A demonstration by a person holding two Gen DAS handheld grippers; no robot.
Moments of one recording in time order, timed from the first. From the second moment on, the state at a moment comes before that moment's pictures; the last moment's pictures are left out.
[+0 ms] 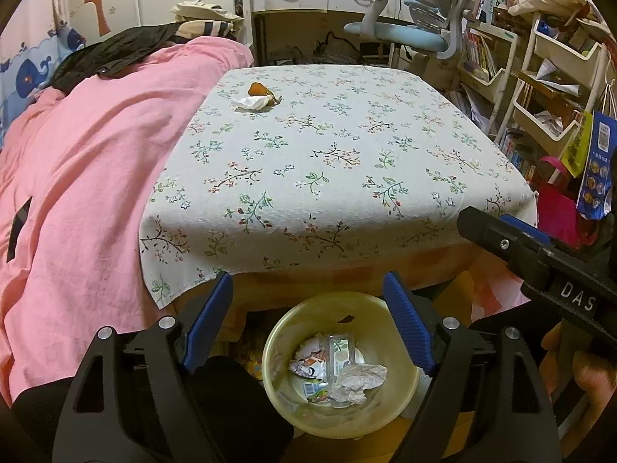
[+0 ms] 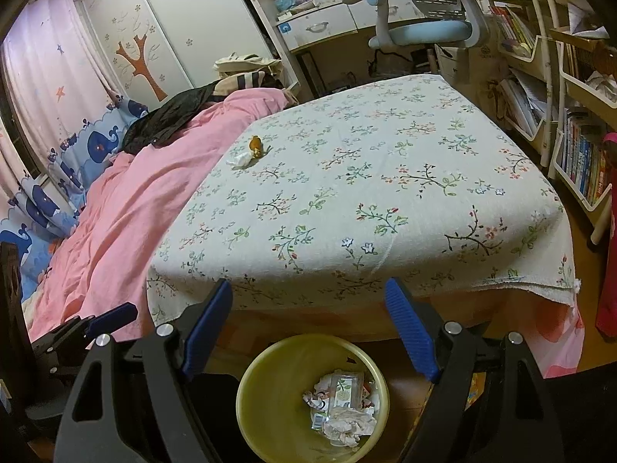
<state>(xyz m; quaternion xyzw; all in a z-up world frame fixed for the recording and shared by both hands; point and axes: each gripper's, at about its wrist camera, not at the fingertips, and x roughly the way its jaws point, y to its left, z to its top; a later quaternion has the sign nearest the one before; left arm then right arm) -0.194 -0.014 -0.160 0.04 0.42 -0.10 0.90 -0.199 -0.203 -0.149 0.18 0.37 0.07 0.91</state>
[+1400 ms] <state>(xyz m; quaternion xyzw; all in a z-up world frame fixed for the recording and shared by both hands) -0.073 0.056 -0.099 -0.04 0.36 0.01 0.93 -0.095 -0.175 -0.123 0.13 0.36 0.12 0.92</state>
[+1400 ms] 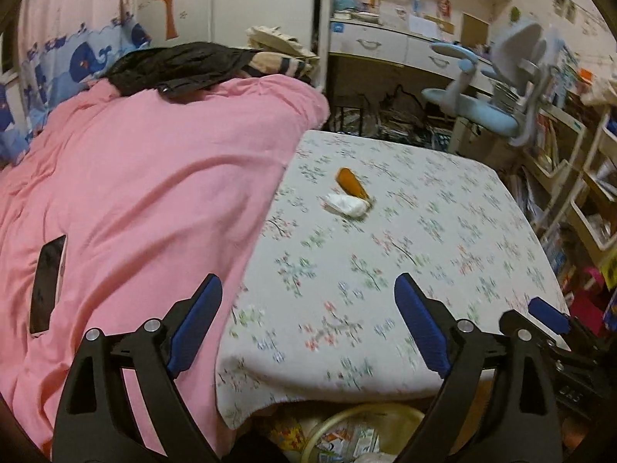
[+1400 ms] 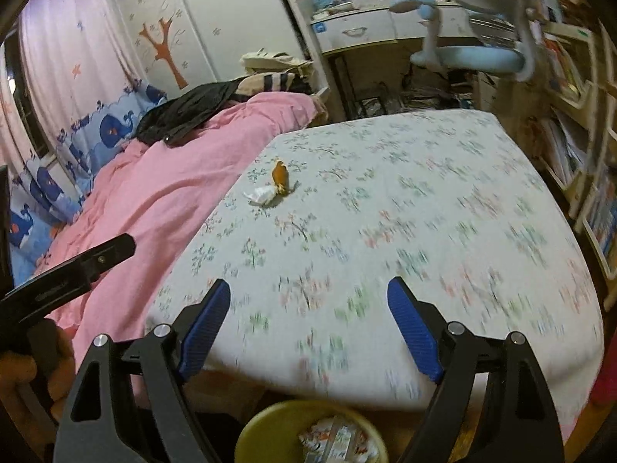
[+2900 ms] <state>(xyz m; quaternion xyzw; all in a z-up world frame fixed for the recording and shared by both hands) 0.151 0.000 -0.191 -0.02 0.46 -0.04 0.89 0.030 -0.245 -0.165 0.06 0.52 0.13 0.84</state>
